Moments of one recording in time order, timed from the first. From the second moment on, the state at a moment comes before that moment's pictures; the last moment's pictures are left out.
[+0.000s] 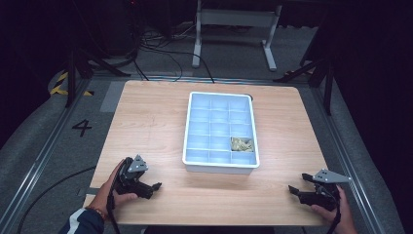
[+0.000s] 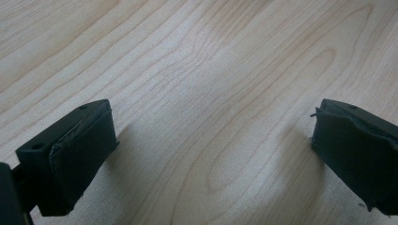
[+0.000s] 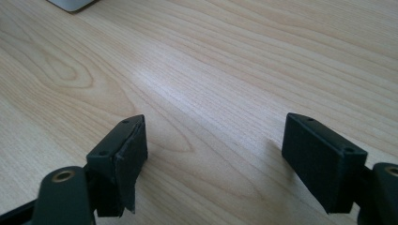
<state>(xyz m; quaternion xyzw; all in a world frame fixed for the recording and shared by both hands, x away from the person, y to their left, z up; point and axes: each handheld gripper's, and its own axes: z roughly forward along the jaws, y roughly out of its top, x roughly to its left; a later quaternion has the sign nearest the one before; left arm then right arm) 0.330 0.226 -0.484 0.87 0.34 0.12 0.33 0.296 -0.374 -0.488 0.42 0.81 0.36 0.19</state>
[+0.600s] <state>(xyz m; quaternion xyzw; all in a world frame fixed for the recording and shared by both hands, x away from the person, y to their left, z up) 0.331 0.226 -0.484 0.87 0.34 0.12 0.33 0.296 -0.374 -0.487 0.43 0.81 0.37 0.19</state>
